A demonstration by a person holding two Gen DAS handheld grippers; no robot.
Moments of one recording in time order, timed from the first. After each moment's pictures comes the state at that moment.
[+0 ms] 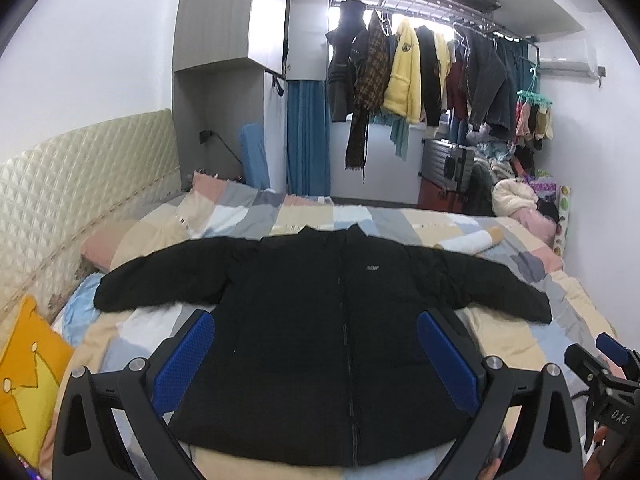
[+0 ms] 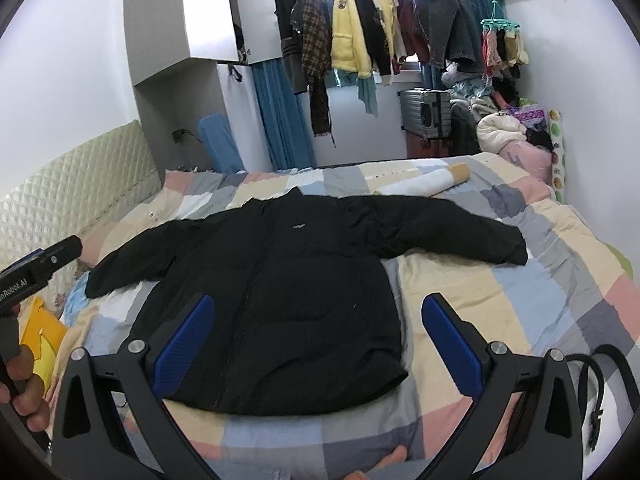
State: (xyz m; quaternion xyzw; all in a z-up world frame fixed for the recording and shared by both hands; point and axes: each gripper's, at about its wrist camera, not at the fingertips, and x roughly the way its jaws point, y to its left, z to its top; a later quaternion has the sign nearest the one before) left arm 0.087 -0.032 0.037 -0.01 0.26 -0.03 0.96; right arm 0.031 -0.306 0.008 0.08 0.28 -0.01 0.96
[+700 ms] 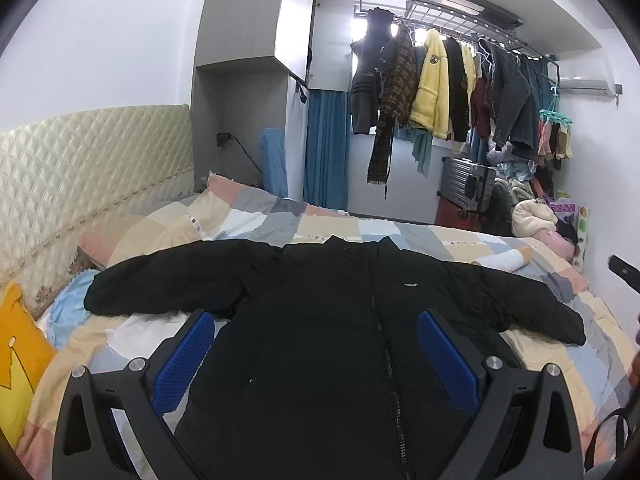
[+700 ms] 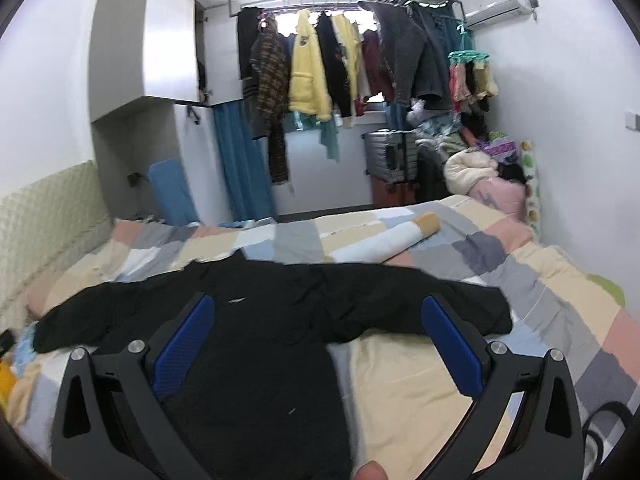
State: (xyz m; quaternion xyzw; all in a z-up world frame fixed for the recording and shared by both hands) left arm 0.159 0.032 -0.041 -0.04 0.24 0.00 0.97; right arm 0.149 -0.373 -0.003 0.06 0.20 -0.09 0.97
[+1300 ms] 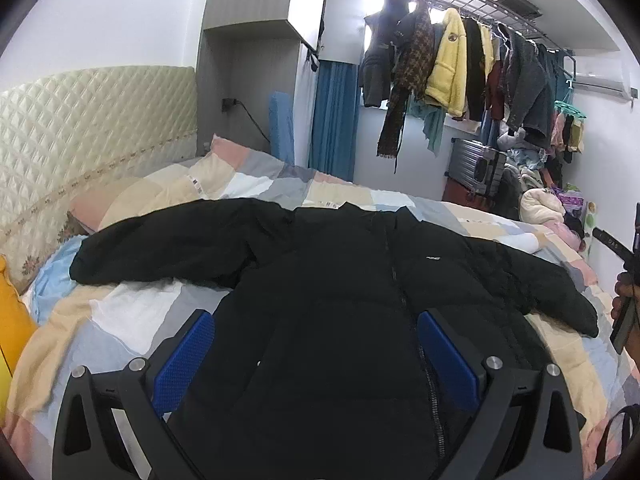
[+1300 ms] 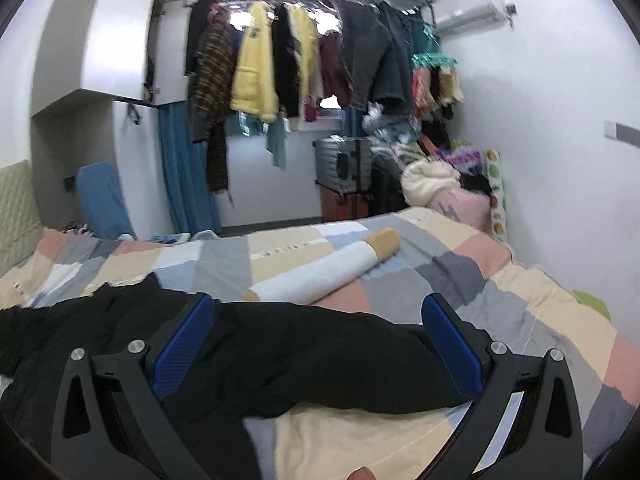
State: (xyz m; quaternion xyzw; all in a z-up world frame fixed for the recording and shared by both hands) left arm 0.204 0.068 -0.106 -0.06 0.28 0.00 0.96; right arm 0.278 -0.460 -0.046 0.05 0.19 -0.18 0.96
